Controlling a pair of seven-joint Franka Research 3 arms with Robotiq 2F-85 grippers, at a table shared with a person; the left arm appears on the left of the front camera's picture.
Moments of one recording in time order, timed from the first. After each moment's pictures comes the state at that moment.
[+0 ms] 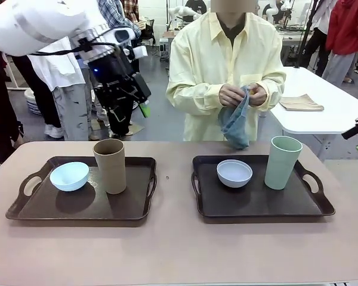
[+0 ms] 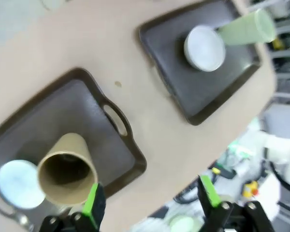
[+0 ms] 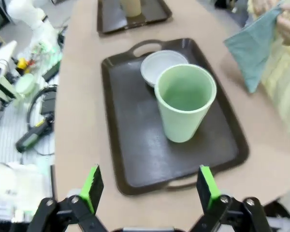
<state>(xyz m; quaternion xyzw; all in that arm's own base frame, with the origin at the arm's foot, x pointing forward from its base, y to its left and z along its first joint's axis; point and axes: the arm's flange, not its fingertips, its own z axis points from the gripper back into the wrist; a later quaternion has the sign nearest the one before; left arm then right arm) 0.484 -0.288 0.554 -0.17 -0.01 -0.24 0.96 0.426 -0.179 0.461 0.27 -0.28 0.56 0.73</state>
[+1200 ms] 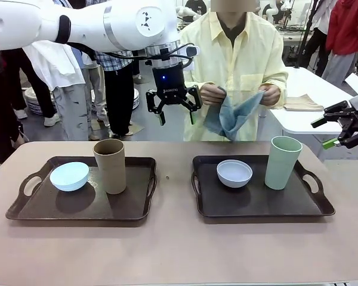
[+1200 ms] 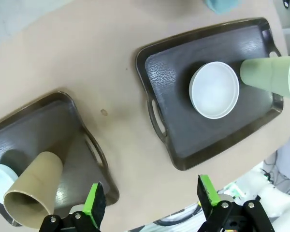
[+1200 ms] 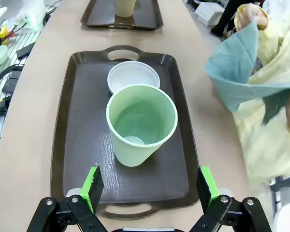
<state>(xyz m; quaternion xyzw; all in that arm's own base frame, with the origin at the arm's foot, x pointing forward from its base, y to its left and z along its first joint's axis) 0.523 -0.416 0.530 -0.10 0.01 -0.15 0.98 0.481 -0.143 0.437 0.22 -0.35 0.64 0.64</state>
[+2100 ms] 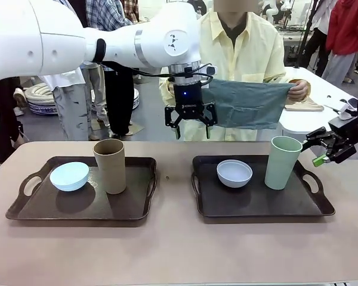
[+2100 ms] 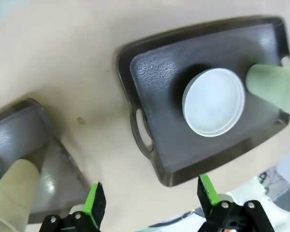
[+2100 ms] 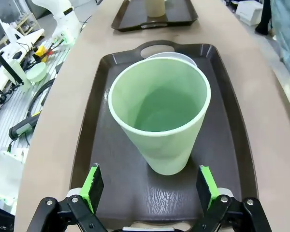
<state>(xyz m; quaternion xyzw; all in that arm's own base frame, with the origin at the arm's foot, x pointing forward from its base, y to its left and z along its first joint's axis) 0.541 -0.474 0.472 -0.08 0.05 -0.13 0.99 0.519 -0.135 0.357 0.36 -0.26 0.62 0.65</state>
